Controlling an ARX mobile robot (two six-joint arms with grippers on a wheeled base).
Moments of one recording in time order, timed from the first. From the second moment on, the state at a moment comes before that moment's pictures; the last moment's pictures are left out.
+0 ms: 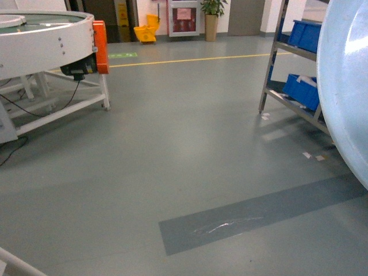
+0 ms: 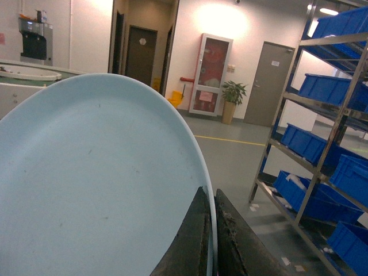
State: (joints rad) left arm 0.00 0.01 0.01 0.00 0.00 0.00; right arm 0.02 0.50 0.18 0.54 -0.19 -0.12
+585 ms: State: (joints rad) left arm 0.00 0.01 0.01 -0.01 0.00 0.00; right arm 0.02 0.50 0.18 0.54 -0.19 -0.12
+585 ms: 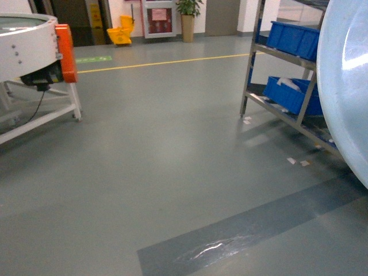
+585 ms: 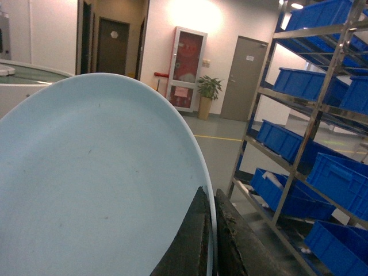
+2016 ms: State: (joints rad) left arm 0.00 0.01 0.01 0.00 0.00 0.00; right arm 0.02 0.50 0.18 0.54 -0.19 -0.12
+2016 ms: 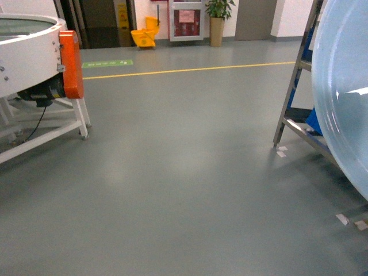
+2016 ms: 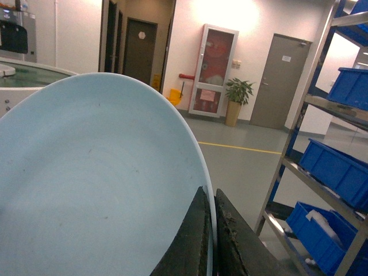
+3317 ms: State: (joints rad) left arm 0.00 0.01 0.01 -0.01 0.00 0.00; right arm 0.02 0.50 0.18 0.54 -0.19 -0.12
